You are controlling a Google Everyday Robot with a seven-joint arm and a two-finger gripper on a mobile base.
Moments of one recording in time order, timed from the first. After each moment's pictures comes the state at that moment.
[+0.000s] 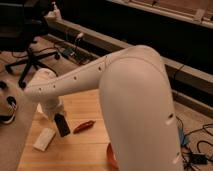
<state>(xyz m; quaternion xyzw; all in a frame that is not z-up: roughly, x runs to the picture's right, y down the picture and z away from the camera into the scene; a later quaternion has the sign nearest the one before) -0.245 0.121 0.717 -0.27 0.12 0.51 0.81</state>
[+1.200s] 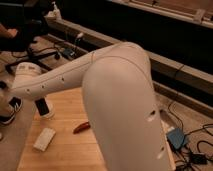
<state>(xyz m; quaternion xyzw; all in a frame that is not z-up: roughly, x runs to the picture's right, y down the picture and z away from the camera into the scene) -0.346 0.037 0.743 -0.19 -0.06 0.56 0.80</state>
